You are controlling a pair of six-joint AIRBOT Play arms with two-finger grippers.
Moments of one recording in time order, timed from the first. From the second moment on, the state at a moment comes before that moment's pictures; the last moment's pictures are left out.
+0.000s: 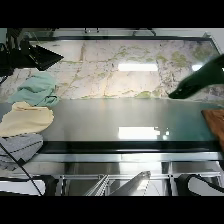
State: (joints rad) left arm 0.24 -1.61 1.57 0.14 -1.63 -1.04; right arm -0.48 -1.27 1.54 -0.98 1.27 1.56
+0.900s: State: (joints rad) left arm 0.24 -1.61 1.57 0.14 -1.62 -1.04; right arm -0.91 -1.59 1.95 -0.94 1.48 1.44
